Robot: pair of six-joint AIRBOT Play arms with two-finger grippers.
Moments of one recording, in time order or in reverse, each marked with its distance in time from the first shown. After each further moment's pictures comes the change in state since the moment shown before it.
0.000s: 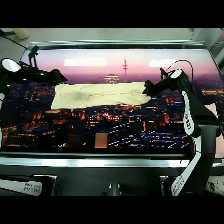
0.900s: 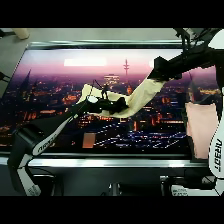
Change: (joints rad) left arm -0.591 -0.341 -0.130 -0.715 0.480 0.081; right arm 0.103 0.569 0.001 -0.061 0.320 0.006
